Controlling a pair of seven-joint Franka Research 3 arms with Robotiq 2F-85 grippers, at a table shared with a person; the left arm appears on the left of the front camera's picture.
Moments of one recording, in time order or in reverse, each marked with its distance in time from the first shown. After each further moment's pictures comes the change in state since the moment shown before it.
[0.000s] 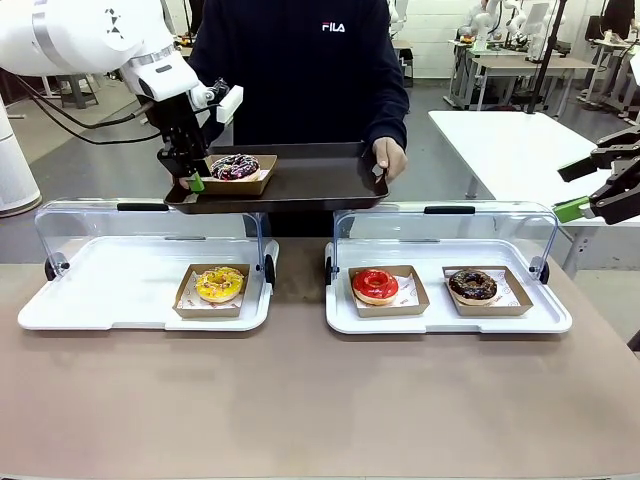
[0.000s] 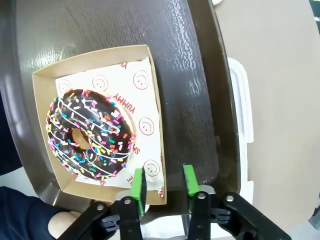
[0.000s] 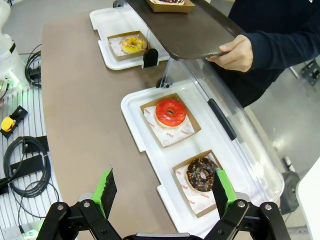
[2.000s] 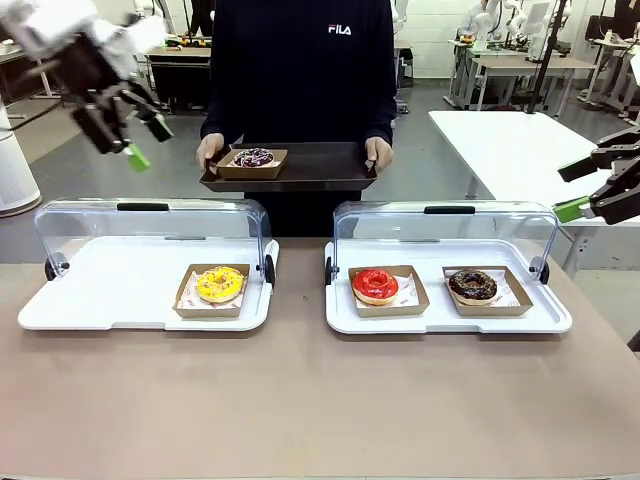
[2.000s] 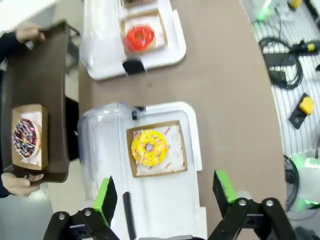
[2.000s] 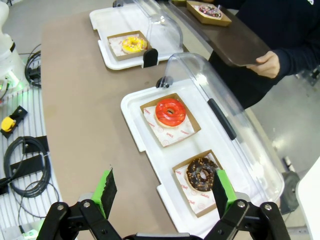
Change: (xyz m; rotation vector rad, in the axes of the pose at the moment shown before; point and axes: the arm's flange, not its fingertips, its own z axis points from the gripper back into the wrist) left arm -0.069 -0.088 0.088 -0.008 -0.373 0.098; right arm 0.000 0.000 0.000 0.000 0.000 -0.001
